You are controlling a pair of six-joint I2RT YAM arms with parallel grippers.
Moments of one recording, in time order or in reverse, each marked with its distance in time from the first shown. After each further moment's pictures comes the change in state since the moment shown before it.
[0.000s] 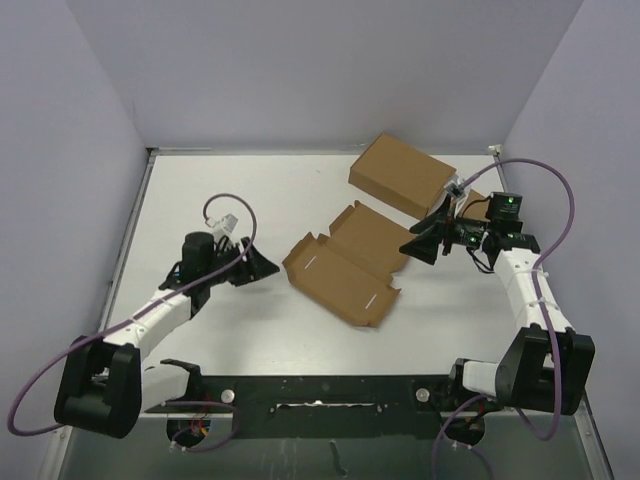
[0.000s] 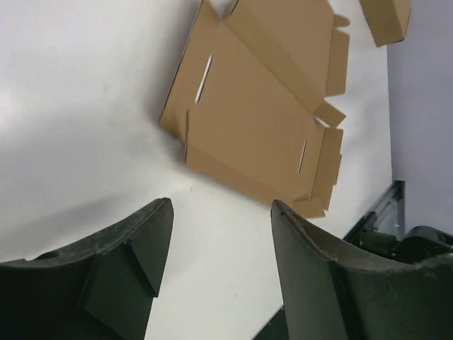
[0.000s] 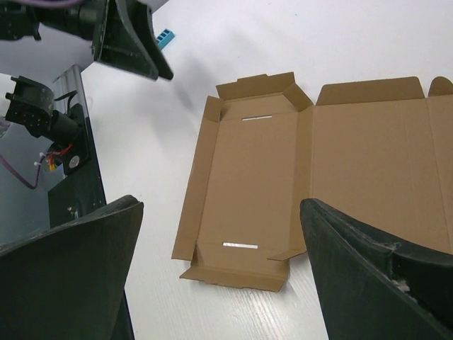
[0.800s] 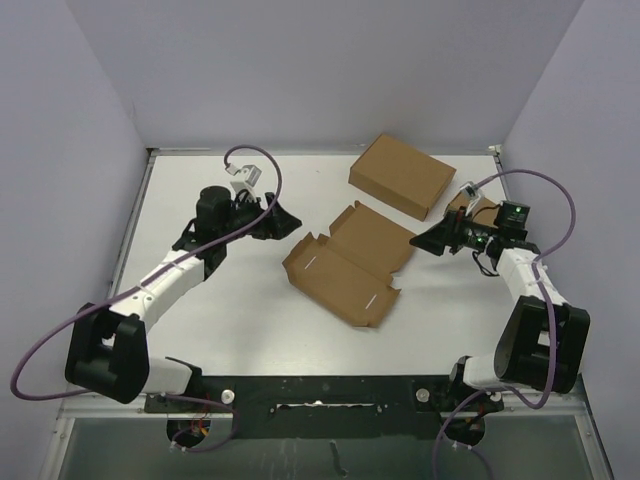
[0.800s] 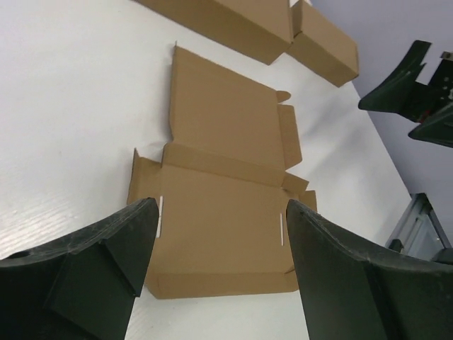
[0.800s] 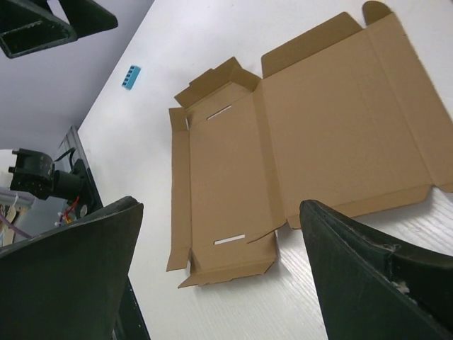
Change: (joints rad) left arm -0.121 0.145 0.304 0.044 -0.085 0.098; right arm -0.093 0.130 -0.096 0.223 0.062 0.286
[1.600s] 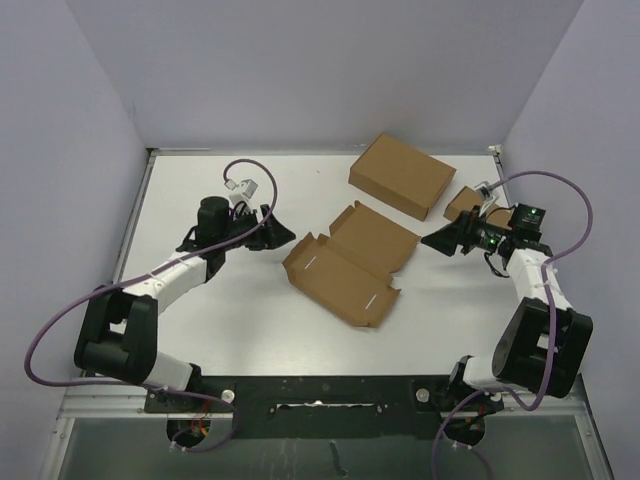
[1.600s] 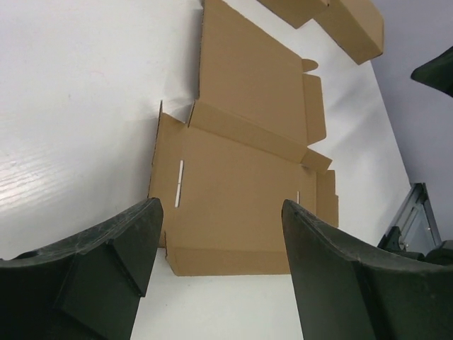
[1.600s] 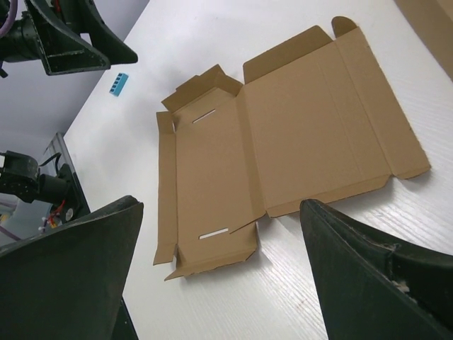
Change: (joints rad) left arm 0.062 0.090 -0.087 0.091 0.105 -0.044; right arm -0.095 -0.014 0.026 -0.077 -0.029 -0.093
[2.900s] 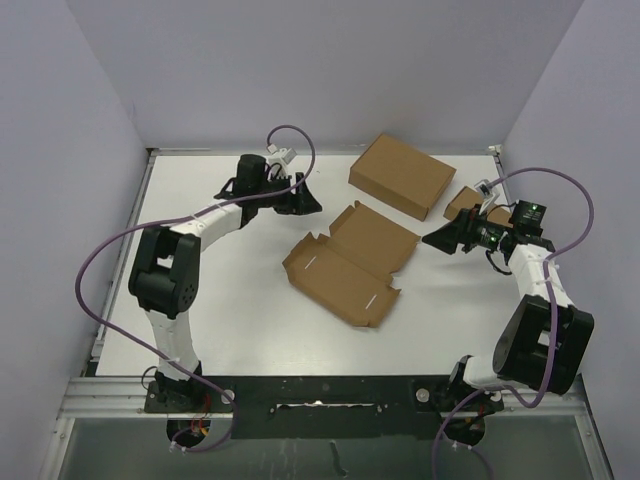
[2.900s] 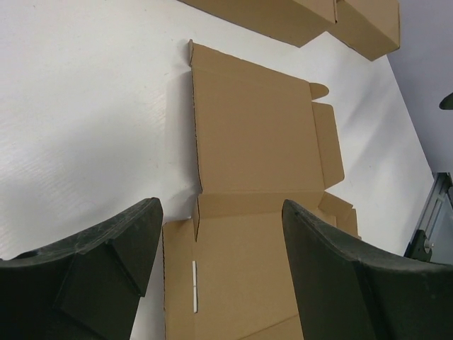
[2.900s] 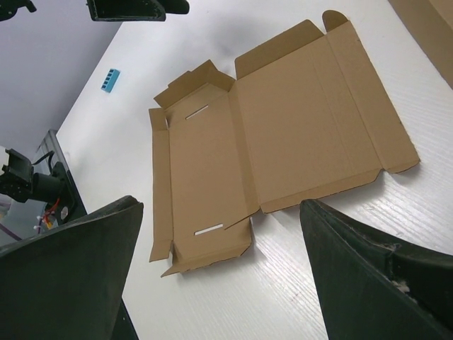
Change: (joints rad) left arm -0.063 0.478 0.554 -0.171 0.064 0.132; right arm -0.016 0.021 0.048 -0.090 0.022 -0.060
